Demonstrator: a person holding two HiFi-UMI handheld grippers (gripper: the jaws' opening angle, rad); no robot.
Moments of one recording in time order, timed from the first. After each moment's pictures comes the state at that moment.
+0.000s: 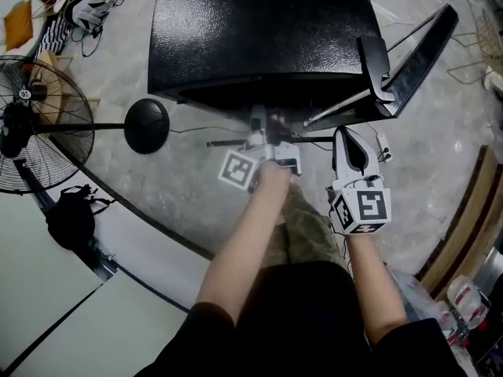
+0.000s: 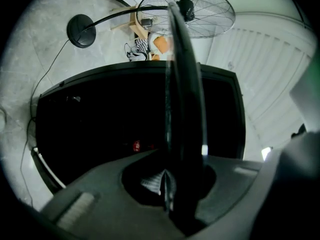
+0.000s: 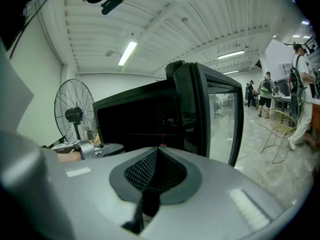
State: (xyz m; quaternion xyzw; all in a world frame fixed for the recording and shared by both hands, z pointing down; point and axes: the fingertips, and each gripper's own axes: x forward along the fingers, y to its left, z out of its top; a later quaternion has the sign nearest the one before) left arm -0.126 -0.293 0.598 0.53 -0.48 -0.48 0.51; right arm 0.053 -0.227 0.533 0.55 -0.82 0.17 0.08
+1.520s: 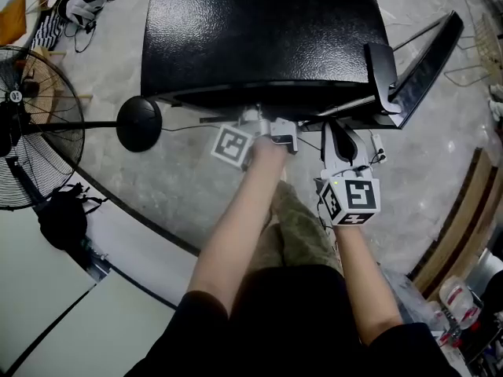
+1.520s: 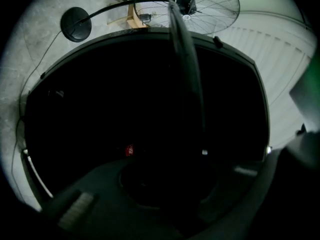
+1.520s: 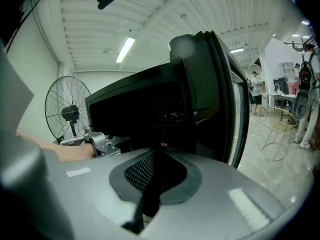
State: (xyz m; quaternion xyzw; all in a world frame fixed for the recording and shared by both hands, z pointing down) left arm -0.130 -0.359 0.599 0.55 -0.46 -0.49 0.49; right arm 0.035 -0.262 0.552 0.55 -0.81 0.18 0.09
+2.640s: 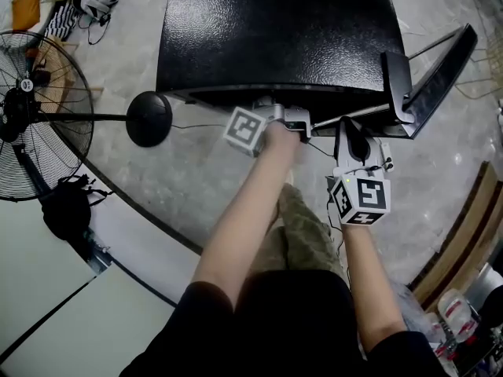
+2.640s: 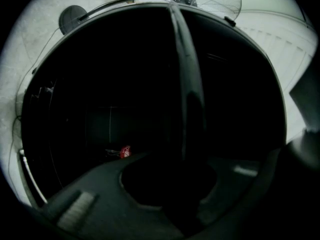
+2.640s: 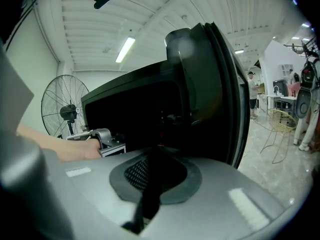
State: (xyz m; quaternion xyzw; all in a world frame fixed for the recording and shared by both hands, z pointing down) left arm -0.128 -0.391 0.597 0.54 -0.46 -0.50 0.50; right arm 0.039 -0.276 0.554 0.56 -0.81 0.17 0.09
